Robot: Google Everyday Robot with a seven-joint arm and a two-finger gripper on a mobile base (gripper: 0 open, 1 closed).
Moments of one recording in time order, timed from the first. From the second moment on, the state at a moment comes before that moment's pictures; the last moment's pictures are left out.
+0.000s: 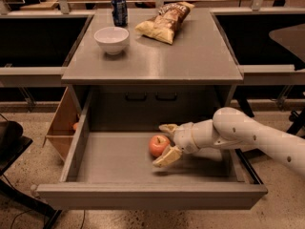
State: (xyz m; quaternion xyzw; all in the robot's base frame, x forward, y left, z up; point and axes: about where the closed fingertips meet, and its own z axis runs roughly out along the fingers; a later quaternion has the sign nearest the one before) arm 0.558 -0.029 0.624 -0.56 0.68 0.28 0.37
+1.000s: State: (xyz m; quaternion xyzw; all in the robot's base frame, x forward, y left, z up) arm 0.569 -0.013 0.661 -0.58 0.67 0.27 0.37
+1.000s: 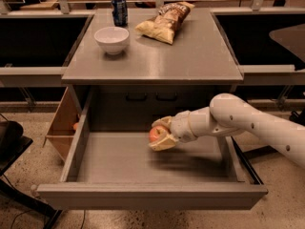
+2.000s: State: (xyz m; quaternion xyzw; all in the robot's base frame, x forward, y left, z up) arm 0.677 -0.086 0.869 -0.52 0.74 0.21 0.37
